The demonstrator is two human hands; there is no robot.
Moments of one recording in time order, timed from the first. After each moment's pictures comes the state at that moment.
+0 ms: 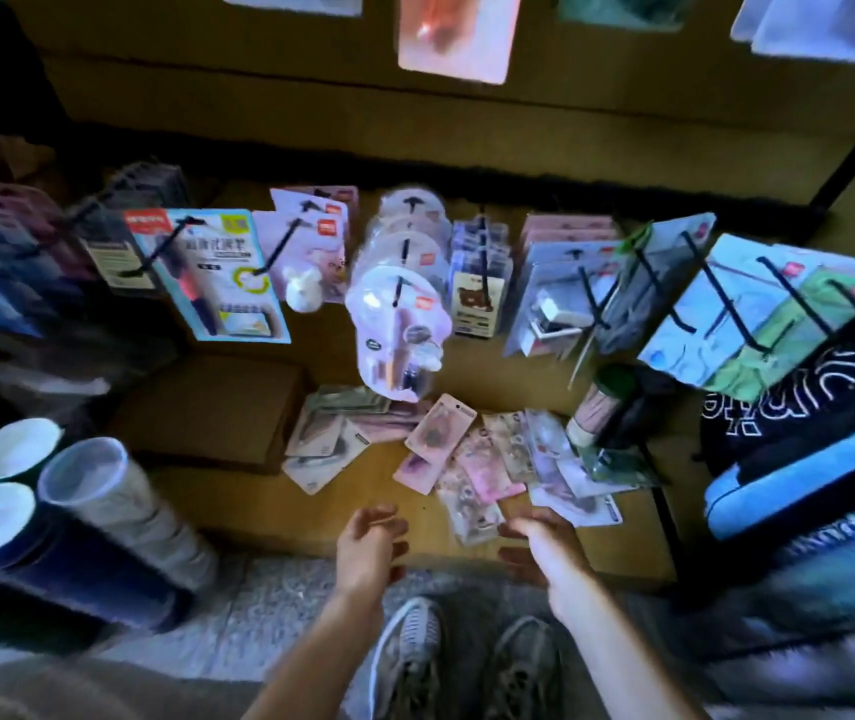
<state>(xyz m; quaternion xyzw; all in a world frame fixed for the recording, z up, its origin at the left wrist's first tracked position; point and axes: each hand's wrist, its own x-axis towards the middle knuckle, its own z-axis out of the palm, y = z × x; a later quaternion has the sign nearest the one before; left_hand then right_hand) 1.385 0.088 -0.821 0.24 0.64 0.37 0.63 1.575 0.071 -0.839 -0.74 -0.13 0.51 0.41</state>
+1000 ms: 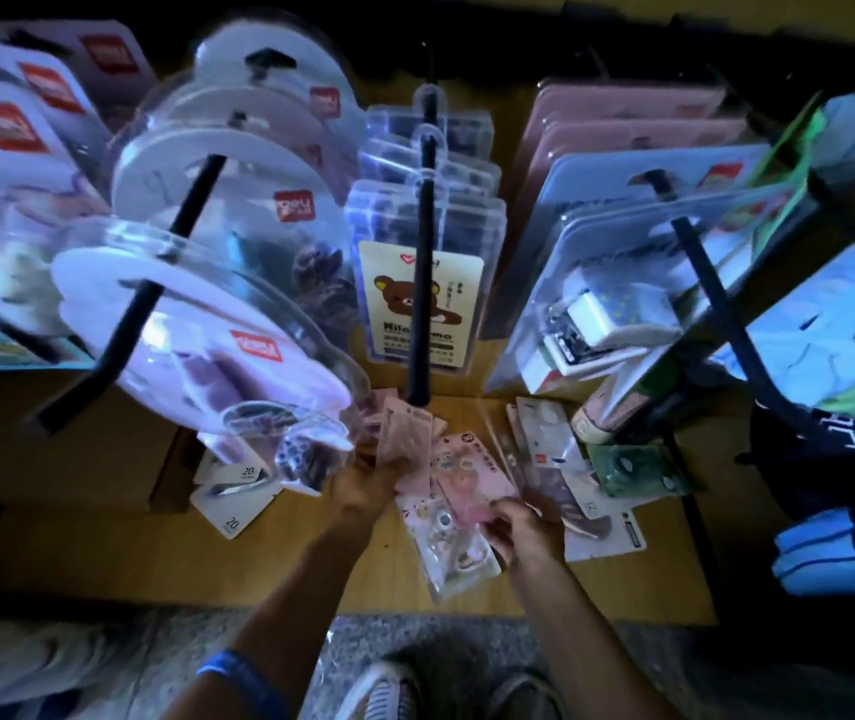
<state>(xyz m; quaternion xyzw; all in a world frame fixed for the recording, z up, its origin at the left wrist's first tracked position) 1.465 0.271 -0.958 0.38 0.65 0.32 0.58 1.629 0.193 -0.980 -0.66 0.09 0.48 0.57</state>
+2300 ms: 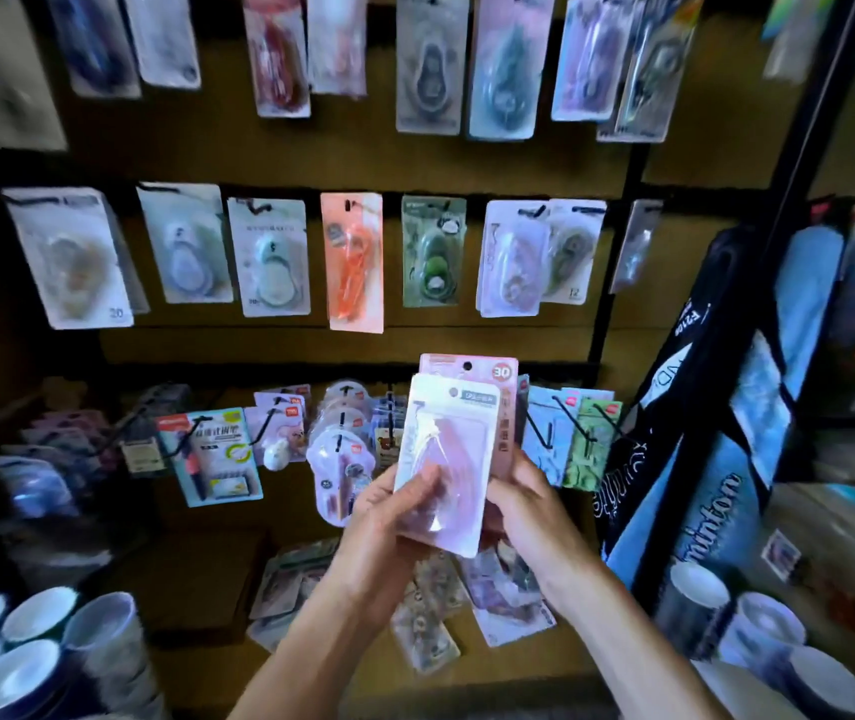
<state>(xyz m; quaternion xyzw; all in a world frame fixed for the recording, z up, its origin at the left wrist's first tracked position) 1.411 0.012 -0.583 0.43 0.19 0.45 0.76 1.546 -0.035 -0.564 -0.55 -0.45 0.37 0.60</state>
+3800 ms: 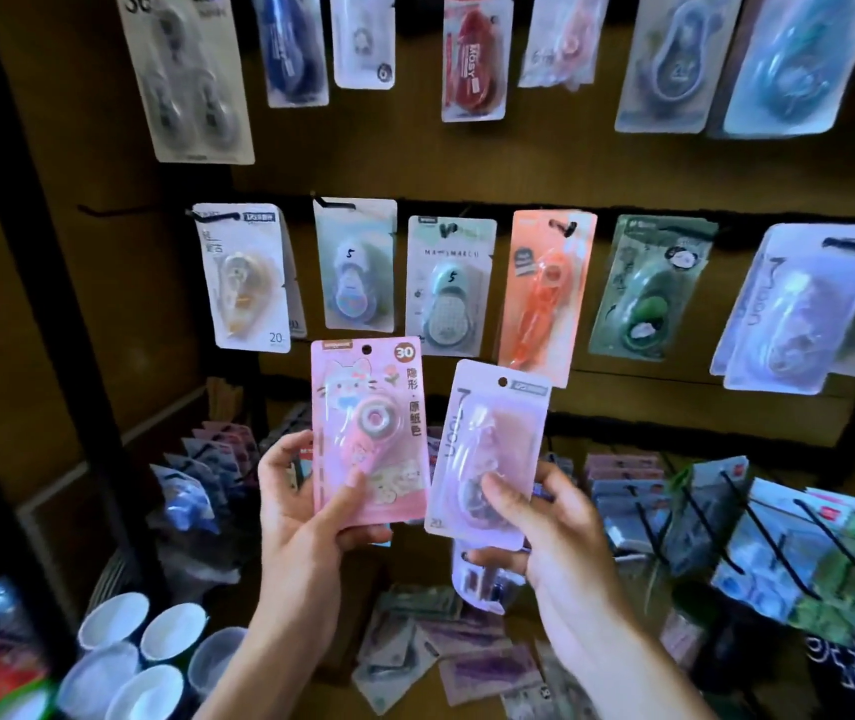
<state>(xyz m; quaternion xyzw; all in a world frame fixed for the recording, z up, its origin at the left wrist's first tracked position) 1.272 0.124 -0.565 0.39 0.31 0.73 0.47 1.451 0.096 -0.548 -0.42 -0.41 0.50 0.63</state>
